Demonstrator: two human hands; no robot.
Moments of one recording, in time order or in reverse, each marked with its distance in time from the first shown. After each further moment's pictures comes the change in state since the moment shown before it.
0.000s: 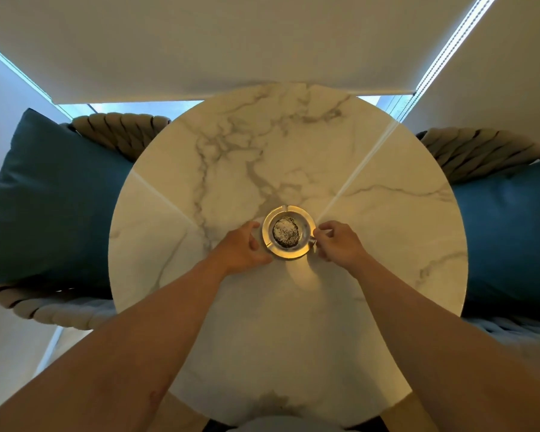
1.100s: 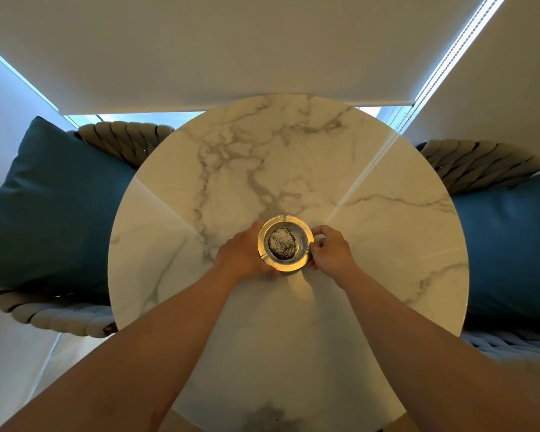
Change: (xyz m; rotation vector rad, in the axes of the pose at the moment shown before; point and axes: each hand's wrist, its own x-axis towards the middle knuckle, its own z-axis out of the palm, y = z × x) left_hand -0.022 0.046 -0.002 0.215 0.061 -0.003; right_hand -0.001 -0.007 0.015 0.090 0.046 -0.030
